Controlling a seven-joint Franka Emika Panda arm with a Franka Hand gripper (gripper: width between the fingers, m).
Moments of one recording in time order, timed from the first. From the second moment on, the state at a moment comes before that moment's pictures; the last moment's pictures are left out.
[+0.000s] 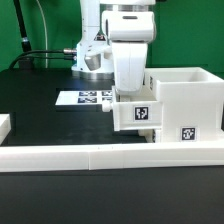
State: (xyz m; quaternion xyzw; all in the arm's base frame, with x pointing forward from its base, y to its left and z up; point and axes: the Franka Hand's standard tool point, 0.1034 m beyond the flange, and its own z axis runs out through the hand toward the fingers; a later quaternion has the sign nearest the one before) arm 0.538 0.013 0.055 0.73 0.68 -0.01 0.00
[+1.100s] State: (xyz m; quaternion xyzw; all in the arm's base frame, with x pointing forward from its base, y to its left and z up) arm 0.537 -0.009 0.094 0.71 0.70 -0.04 0.01
